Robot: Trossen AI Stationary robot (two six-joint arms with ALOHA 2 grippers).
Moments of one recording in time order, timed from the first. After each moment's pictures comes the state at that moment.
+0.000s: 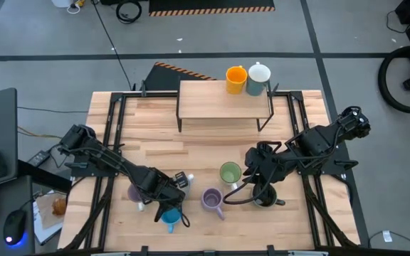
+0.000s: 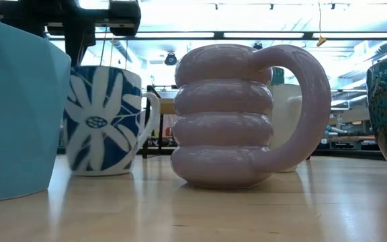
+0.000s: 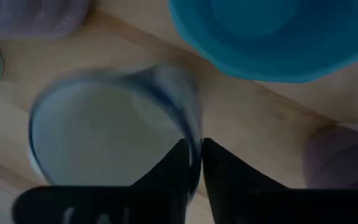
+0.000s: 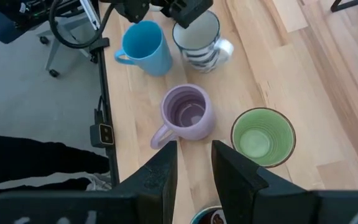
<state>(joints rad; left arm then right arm) -0.49 1.70 1.27 -0.96 -0.20 0.70 0.51 1.51 1.77 -1.18 0.22 0.74</state>
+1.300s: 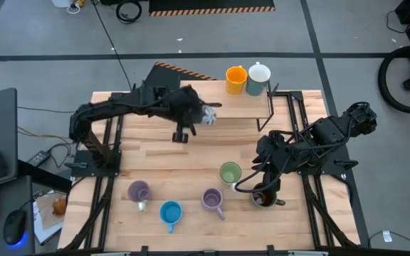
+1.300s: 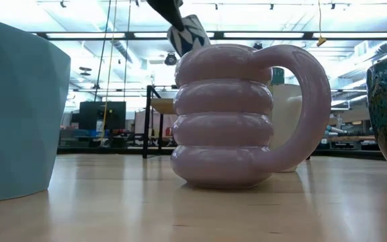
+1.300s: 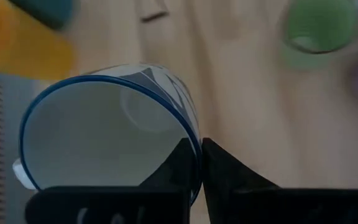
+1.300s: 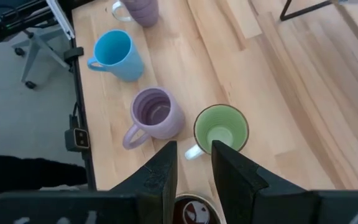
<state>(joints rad) 0.16 1.70 1.89 -1.12 -0.15 0.44 0.51 1.42 1.77 -1.30 0.31 0.76</state>
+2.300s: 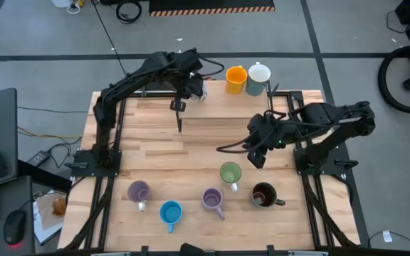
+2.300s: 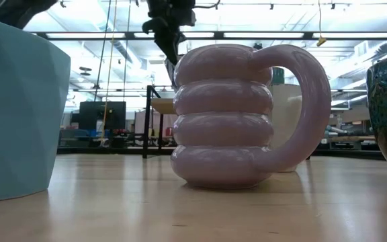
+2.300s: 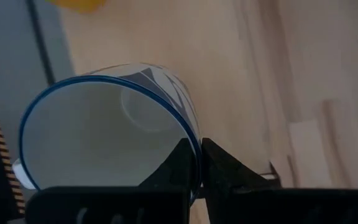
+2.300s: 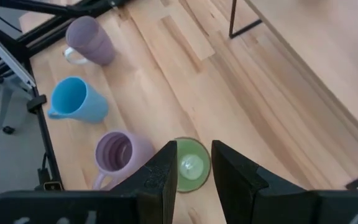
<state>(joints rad) 0.48 2.00 2.27 -1.43 -0.05 0.78 0.28 1.42 1.77 -1.27 0.29 0.72</state>
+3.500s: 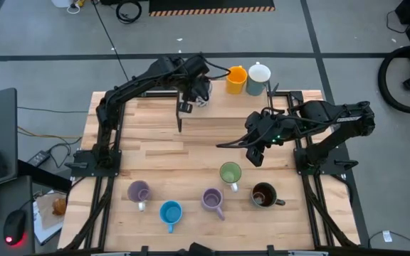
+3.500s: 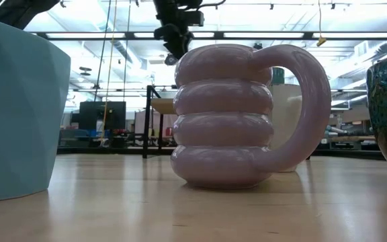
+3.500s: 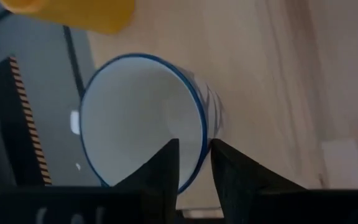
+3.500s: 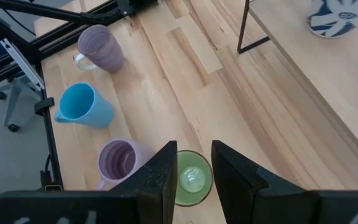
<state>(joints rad) 0.44 2.02 2.25 -1.29 -0.14 0.77 0.25 1.42 1.77 -1.21 0.27 0.63</state>
